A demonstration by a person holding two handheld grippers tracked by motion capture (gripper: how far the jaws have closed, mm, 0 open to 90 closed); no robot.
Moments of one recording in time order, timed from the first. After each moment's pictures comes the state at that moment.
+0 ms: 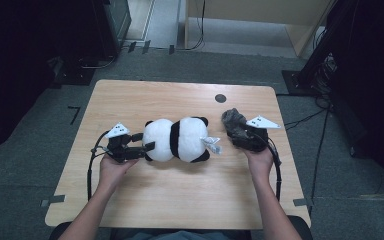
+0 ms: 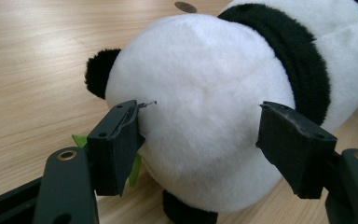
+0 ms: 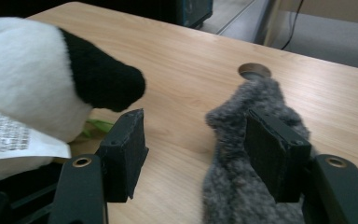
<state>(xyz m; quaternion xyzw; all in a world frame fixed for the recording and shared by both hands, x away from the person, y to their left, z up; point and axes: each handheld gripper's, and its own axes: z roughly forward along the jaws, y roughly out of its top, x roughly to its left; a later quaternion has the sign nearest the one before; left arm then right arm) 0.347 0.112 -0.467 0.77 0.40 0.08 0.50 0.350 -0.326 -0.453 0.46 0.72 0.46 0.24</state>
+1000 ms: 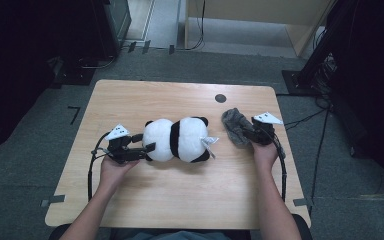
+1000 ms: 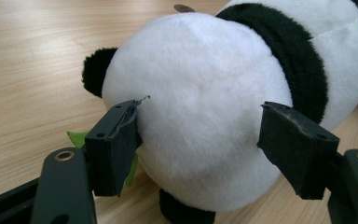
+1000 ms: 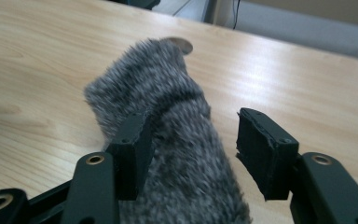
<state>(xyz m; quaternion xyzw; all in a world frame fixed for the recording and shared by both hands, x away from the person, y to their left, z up) 0.344 0.111 -0.470 0.76 0.40 0.09 0.50 0.394 -0.365 -0.495 0.51 0.70 0.40 0.30</state>
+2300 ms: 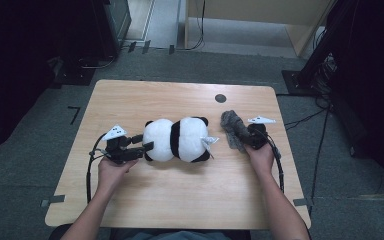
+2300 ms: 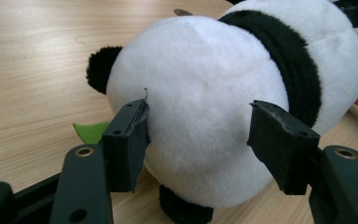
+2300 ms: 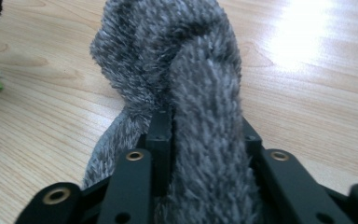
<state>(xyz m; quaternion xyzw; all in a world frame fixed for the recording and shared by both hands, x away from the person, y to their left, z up) 0.342 0.117 -0.470 0.75 0.41 0.07 0.52 0.400 -0.356 -0.516 0.53 0.74 0.37 0.19</state>
